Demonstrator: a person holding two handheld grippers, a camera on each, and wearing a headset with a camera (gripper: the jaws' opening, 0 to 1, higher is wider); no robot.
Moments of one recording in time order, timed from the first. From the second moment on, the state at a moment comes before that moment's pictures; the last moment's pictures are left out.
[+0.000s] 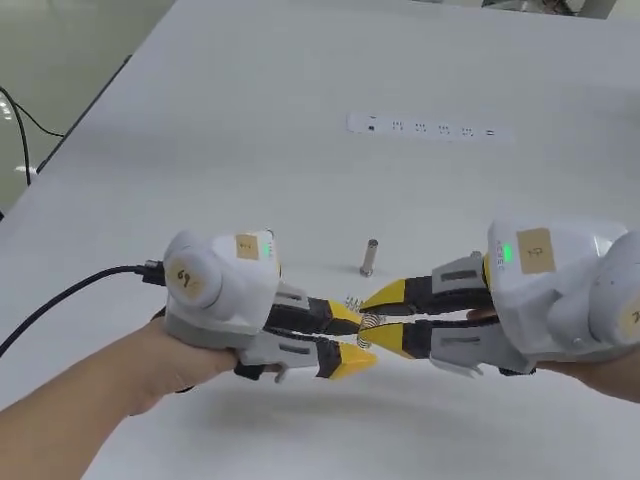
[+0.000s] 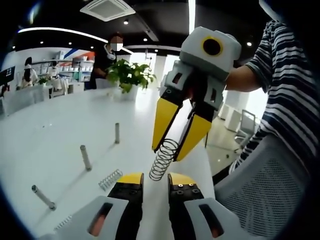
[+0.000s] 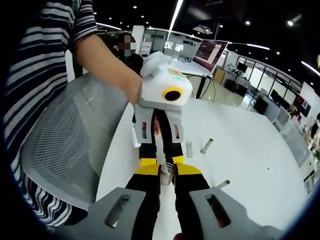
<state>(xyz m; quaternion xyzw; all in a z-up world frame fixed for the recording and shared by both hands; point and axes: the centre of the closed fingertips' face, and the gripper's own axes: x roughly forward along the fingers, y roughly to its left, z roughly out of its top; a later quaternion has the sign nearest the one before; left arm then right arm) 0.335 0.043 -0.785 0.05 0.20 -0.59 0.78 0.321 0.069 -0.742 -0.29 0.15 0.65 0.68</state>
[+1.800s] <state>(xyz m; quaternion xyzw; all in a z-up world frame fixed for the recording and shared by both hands) 0.355 0.194 -0.786 0.03 0.24 -0.41 0.88 0.346 0.041 -0.739 -0.26 0.18 0.61 0.73</state>
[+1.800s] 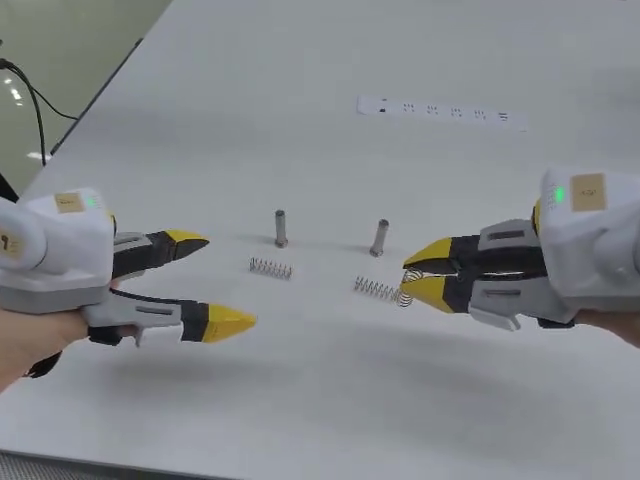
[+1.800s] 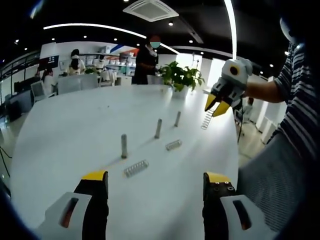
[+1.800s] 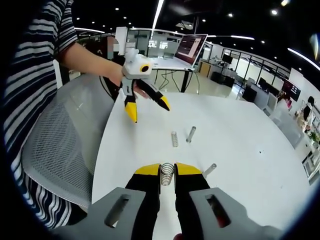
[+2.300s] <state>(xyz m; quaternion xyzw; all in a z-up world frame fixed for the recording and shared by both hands) 0.358 0.197 -0.792 0.02 0.24 -0.40 0.88 0.356 0.030 -0.739 -0.26 0.19 0.59 0.74</state>
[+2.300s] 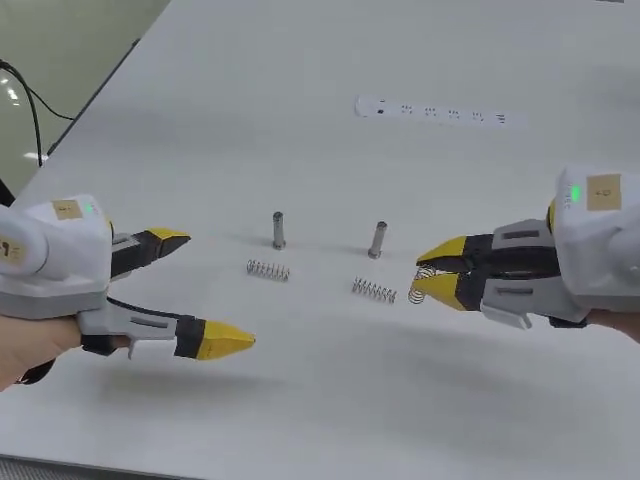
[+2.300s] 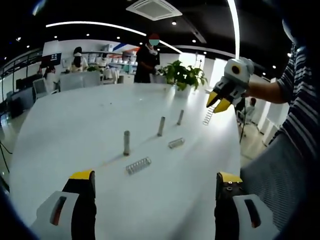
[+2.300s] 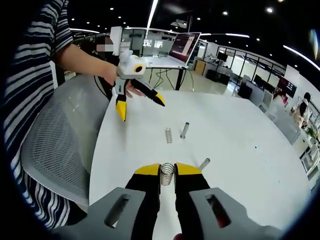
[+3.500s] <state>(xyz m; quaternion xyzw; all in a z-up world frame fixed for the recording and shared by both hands) 0.359 0.199 -0.793 0.03 0.24 -0.39 0.89 0.417 -0.040 -0.734 -0.23 0.22 0.50 0.81</state>
